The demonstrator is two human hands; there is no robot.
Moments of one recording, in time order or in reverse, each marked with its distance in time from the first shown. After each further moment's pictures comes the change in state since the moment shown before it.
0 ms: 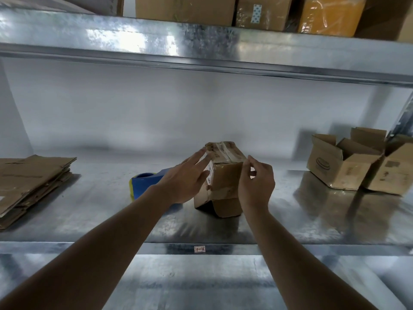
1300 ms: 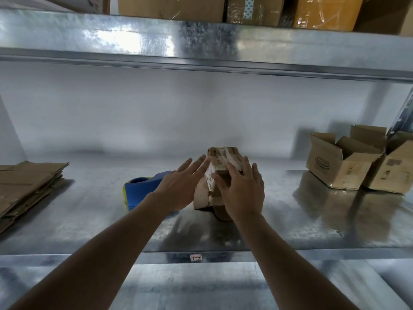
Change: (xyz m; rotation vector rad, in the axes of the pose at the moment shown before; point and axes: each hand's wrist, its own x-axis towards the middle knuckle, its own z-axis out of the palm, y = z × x) left_hand 0.014 -0.024 0.031 0.151 -0.106 0.019; right_hand -0.004 0.001 0.007 -0.627 -0.337 -0.280
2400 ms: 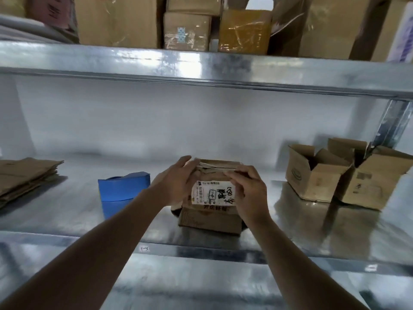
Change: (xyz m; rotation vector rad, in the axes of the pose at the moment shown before) left_hand 0.022 0.123 -0.036 -0.230 0.144 -0.229; right_hand 0.015 0.143 -0.053 0.642 0.294 -0.405
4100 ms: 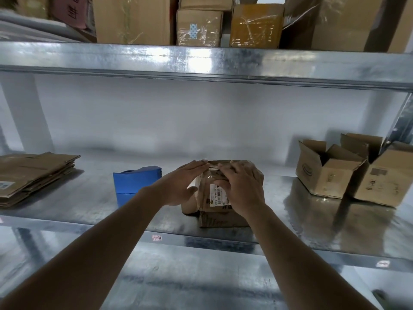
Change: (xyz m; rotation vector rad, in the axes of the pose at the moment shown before) left_hand -0.021 -0.020 -0.002 0.032 -0.126 0.166; right_hand 0.010 -0.021 0.022 -0.508 -0.534 0.111
